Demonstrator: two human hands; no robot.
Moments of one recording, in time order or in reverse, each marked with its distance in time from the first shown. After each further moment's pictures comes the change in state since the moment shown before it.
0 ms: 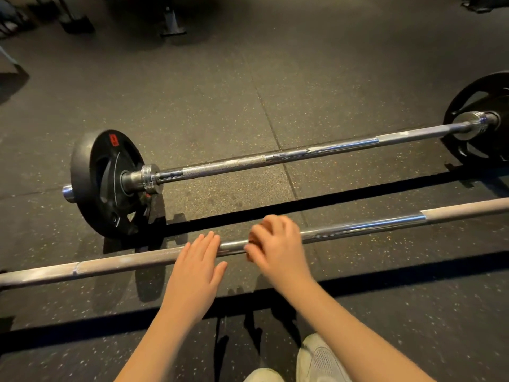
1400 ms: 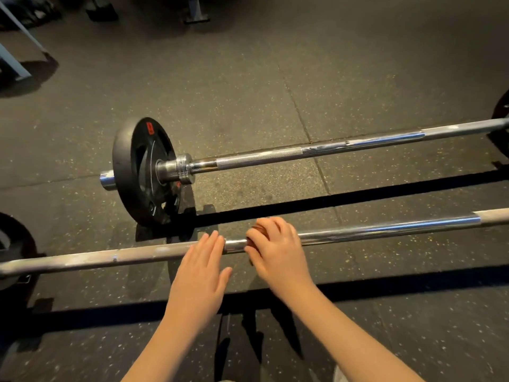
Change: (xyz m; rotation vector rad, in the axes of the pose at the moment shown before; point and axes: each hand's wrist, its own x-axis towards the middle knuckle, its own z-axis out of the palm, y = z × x) left_hand -0.033 -0.047 -0.008 0.097 -0.010 -0.044; right_hand -0.002 -0.055 0.040 -0.015 0.008 -0.182
